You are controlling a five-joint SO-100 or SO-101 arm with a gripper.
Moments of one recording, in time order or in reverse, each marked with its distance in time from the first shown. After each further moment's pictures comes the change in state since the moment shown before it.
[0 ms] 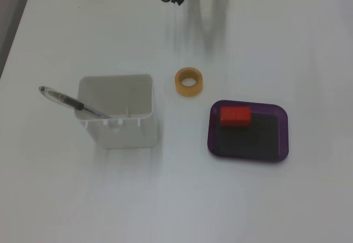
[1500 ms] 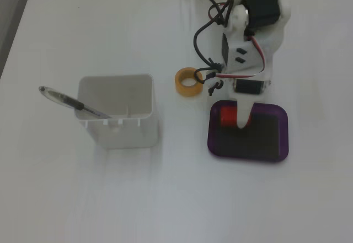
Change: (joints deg) arm -10.2 -121.9 -90.9 2.7 13.7
